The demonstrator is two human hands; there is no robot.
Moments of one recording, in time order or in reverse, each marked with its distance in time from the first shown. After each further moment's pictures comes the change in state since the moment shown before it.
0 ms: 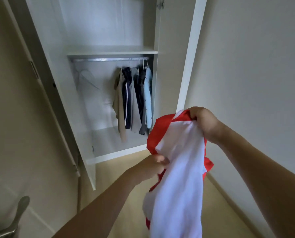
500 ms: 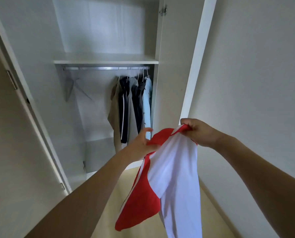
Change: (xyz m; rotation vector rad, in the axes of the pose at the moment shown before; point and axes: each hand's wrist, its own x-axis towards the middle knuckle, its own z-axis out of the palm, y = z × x) left_hand 0.181 0.053 -0.119 -0.088 0.217 0.190; right_hand 0.182 0.006 -0.057 -0.592 -0.110 -0.288
